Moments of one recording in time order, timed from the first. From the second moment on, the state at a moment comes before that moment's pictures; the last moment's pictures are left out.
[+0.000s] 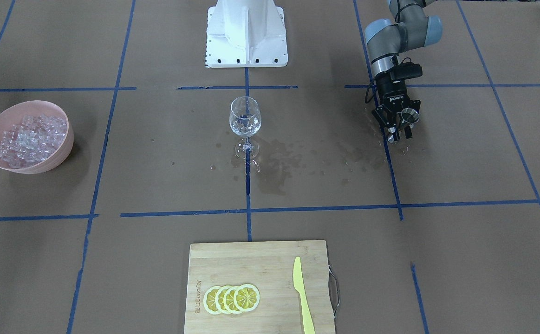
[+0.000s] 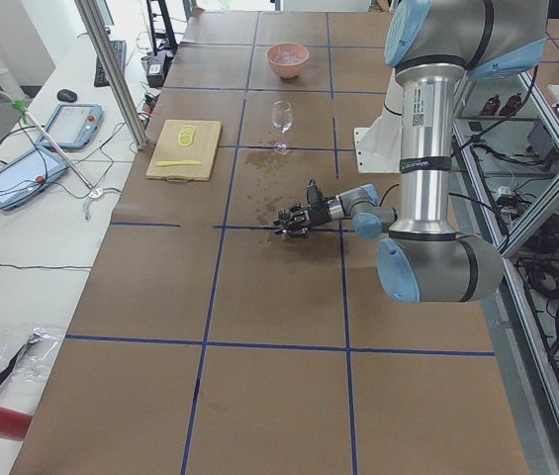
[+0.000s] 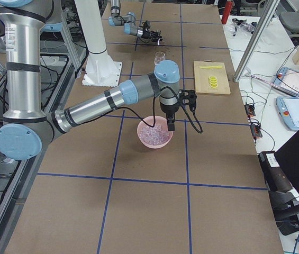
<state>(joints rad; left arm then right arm) -0.10 -1.50 -1.77 -1.97 -0.42 -1.82 1.44 -1.61 2.05 -1.66 2.38 0.32</state>
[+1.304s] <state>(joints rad) -0.17 -1.50 -1.86 -2.22 -0.42 -1.55 1.44 -1.61 2.05 -1.66 2.38 0.32</state>
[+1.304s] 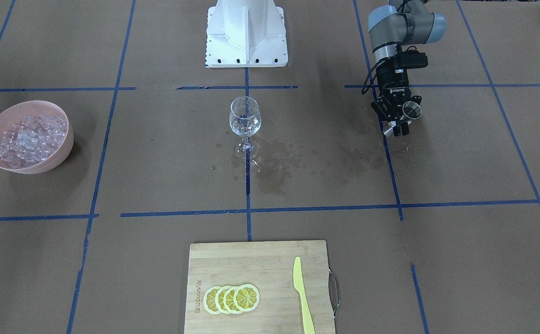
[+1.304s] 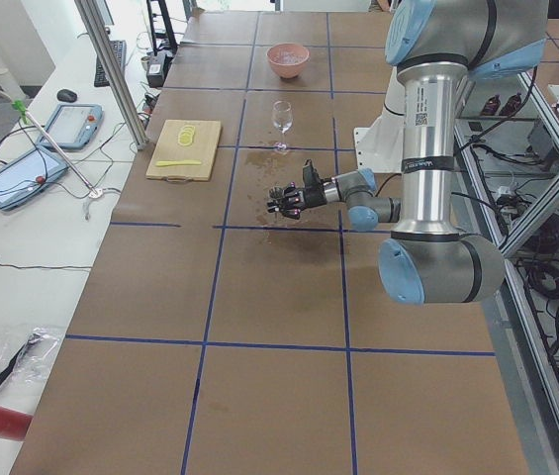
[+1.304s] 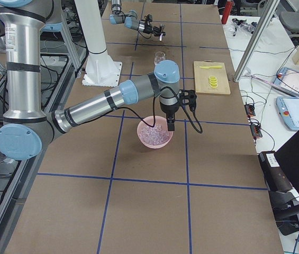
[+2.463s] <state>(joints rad) -0.24 -1.75 -1.93 -2.44 -0.45 -0.96 1.42 -1.61 2.04 -1.66 2.38 0.32</state>
